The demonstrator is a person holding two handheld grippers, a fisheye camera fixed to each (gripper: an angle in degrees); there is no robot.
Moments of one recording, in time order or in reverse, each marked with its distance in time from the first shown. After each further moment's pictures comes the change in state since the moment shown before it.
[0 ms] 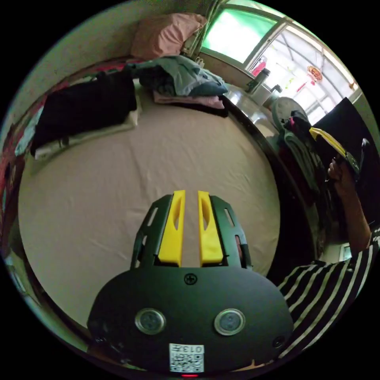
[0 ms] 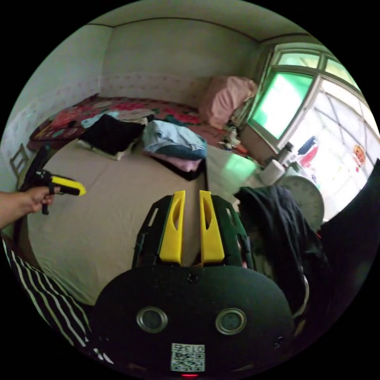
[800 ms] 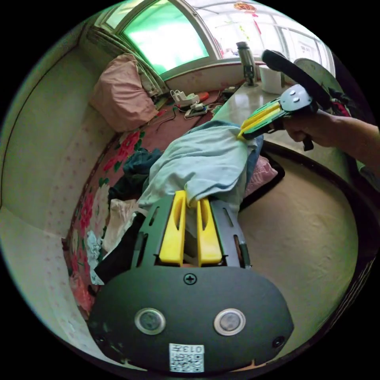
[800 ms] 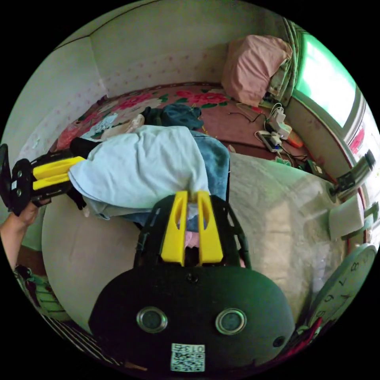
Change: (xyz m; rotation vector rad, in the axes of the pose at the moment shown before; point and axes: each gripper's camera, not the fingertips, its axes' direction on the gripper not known) left arm -0.012 -0.192 0.019 0.066 -0.518 0.535; right arm 0.024 -0.268 0.296 -0.168 -0.334 0.052
